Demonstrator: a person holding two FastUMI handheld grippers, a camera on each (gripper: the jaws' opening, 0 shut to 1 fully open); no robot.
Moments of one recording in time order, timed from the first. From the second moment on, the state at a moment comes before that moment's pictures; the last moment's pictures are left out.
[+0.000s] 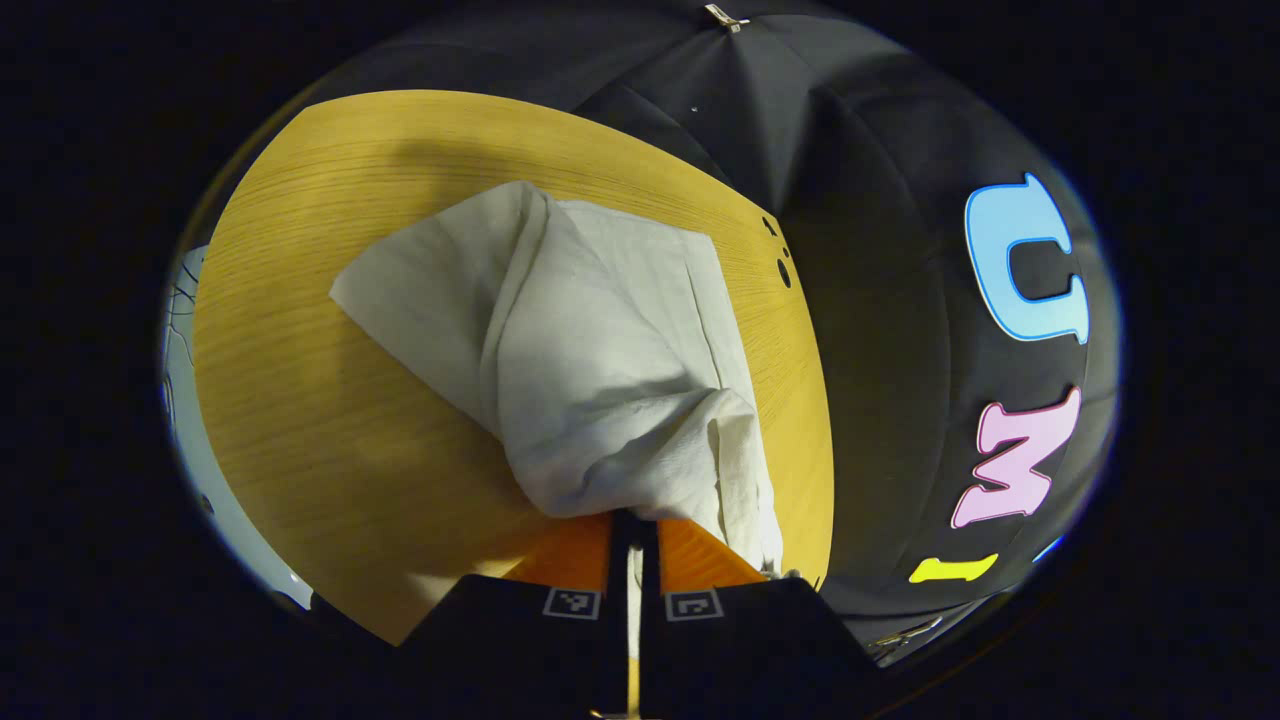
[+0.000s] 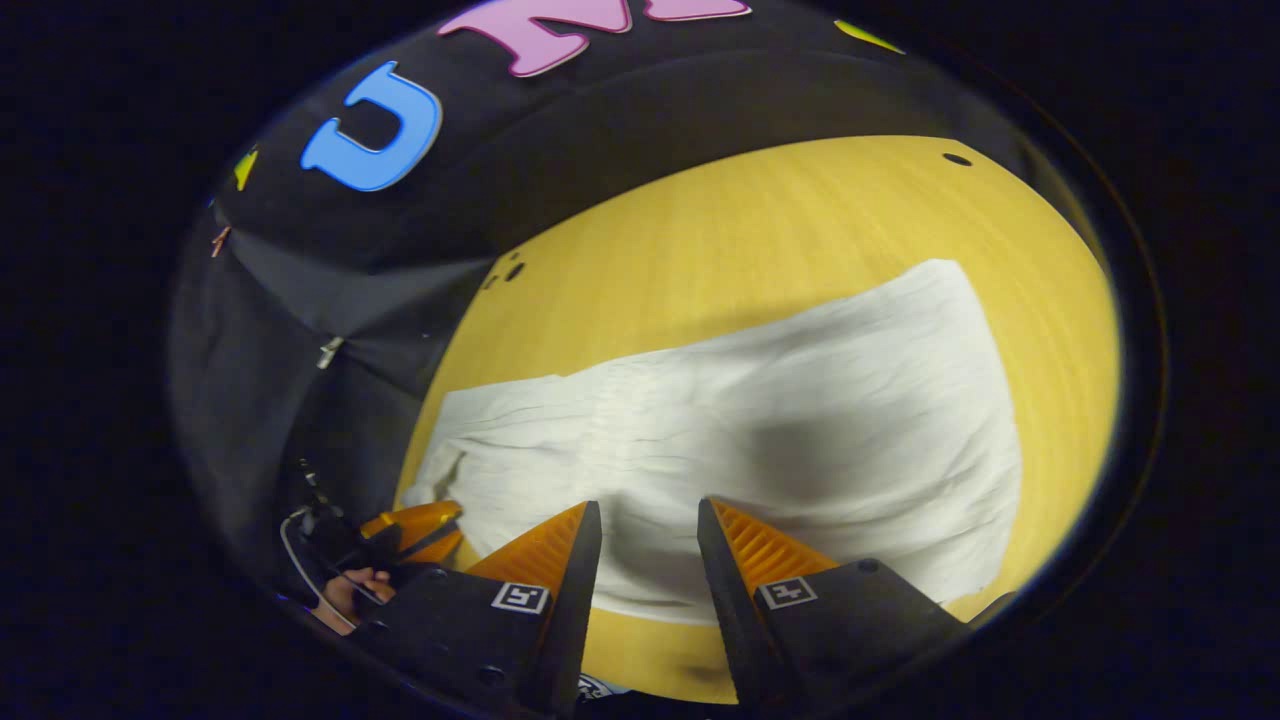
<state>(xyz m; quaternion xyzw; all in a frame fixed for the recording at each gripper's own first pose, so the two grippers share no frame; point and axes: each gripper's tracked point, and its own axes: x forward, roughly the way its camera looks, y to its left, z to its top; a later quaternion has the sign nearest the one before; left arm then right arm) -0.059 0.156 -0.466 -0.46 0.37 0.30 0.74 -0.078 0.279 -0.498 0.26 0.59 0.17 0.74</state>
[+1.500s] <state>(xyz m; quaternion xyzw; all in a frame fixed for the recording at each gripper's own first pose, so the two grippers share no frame) 0.066 0.006 -0.357 -0.41 0.32 0.06 0.85 -0.100 0.118 -0.491 0.28 0.57 0.07 0.77</state>
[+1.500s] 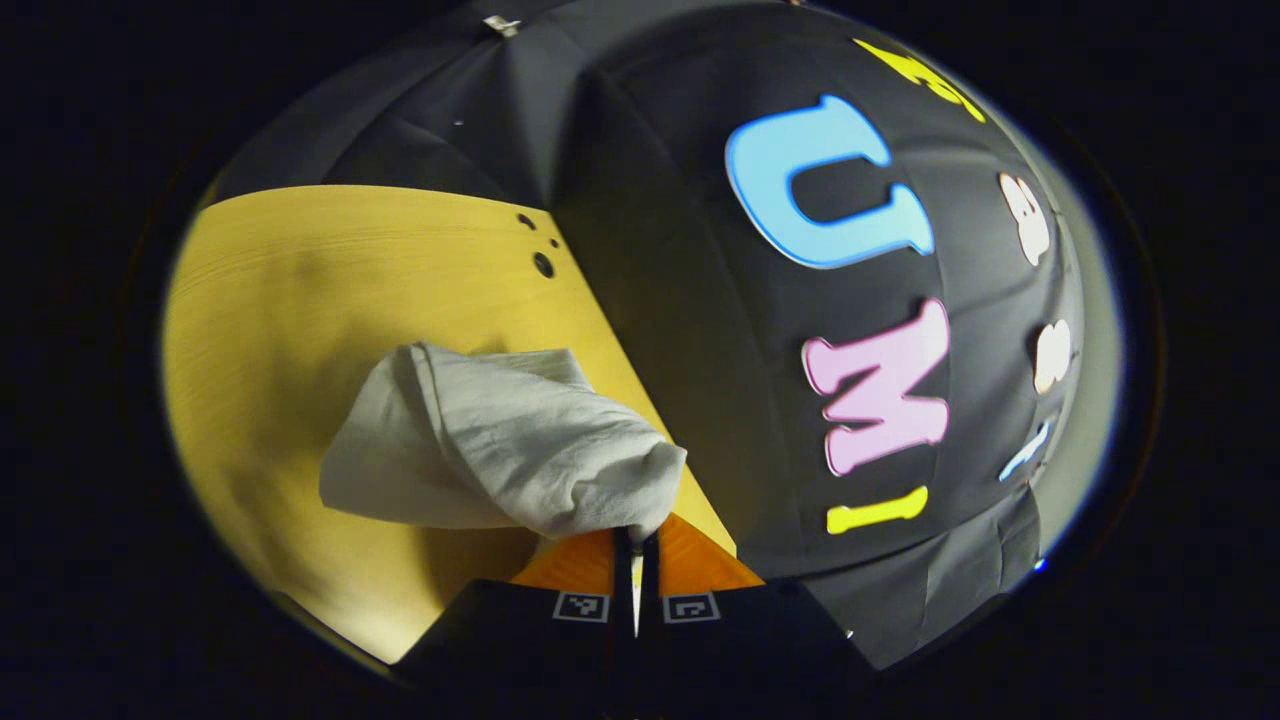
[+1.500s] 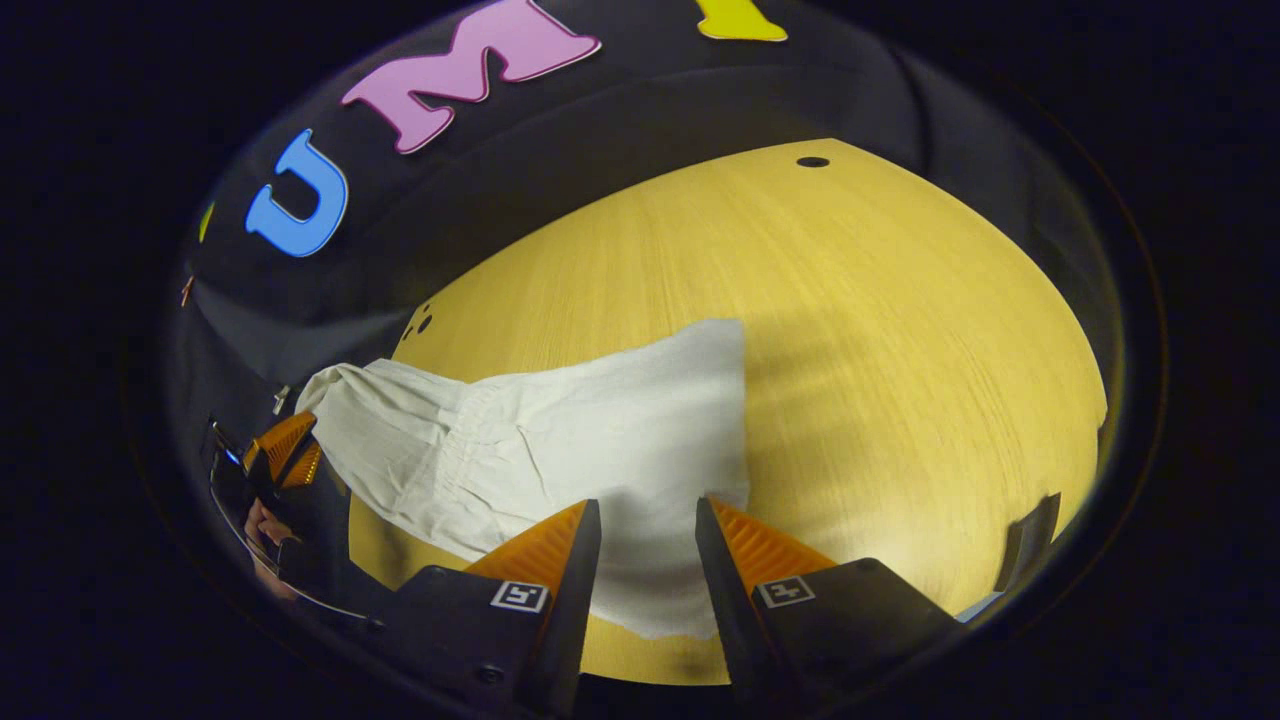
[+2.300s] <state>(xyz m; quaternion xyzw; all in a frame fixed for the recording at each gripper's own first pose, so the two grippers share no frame) 0.017 -0.209 -0.473 -0.20 0.52 -0.11 0.82 -0.135 0.018 -0.488 0.31 0.56 -0.01 0.77</state>
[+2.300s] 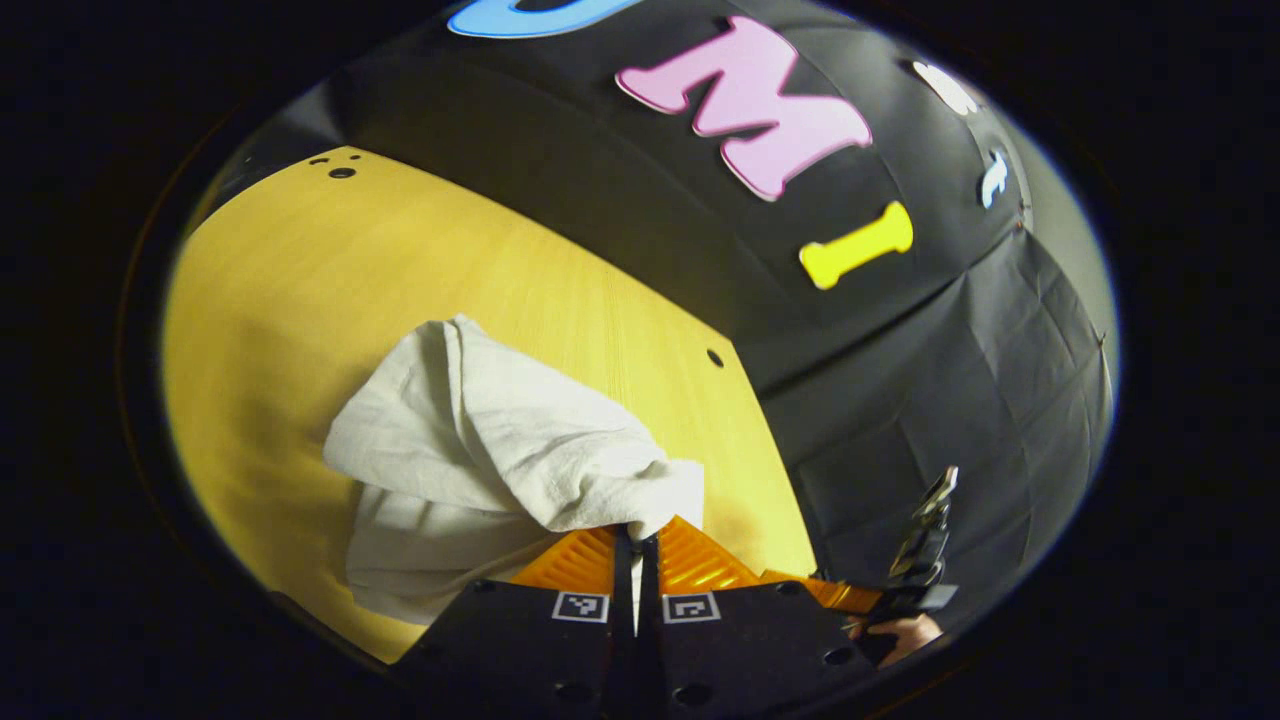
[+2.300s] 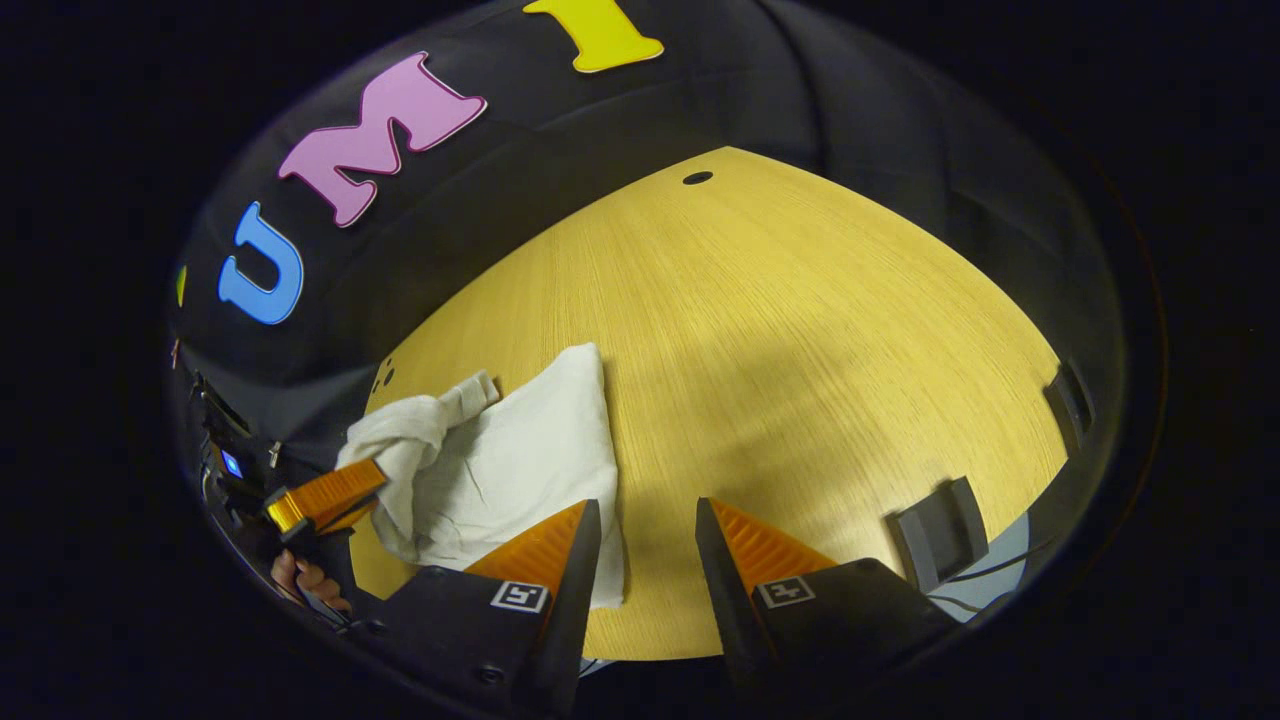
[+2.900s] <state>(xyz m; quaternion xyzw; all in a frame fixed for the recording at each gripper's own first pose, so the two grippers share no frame) 0.019 -0.203 -0.496 -0.25 0.61 -0.07 0.75 -0.134 0.005 -0.486 0.32 0.55 0.00 0.77</state>
